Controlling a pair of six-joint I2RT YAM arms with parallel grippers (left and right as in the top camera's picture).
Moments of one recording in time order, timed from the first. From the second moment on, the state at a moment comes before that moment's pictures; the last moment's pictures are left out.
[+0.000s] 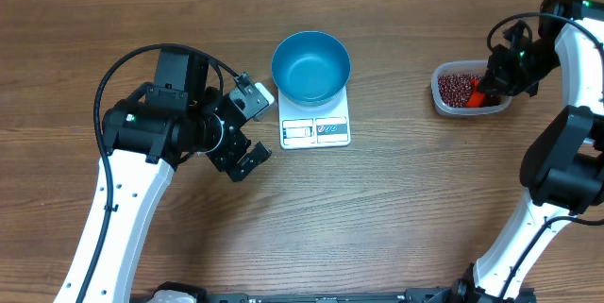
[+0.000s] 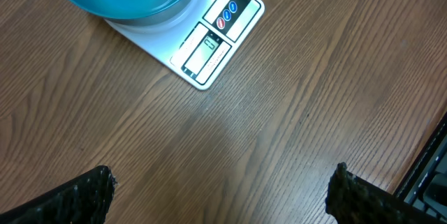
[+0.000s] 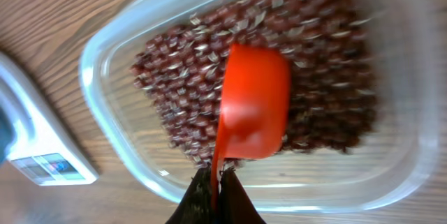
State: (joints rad) left arm -0.21 1.35 1.36 -1.17 0.36 0.59; right arm -0.31 2.22 1.98 -1.39 -0.35 0.00
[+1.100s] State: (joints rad) left arm -0.21 1.35 1.36 -1.17 0.36 0.59; right arm -0.40 2.22 1.91 -1.38 -0.49 -0.06
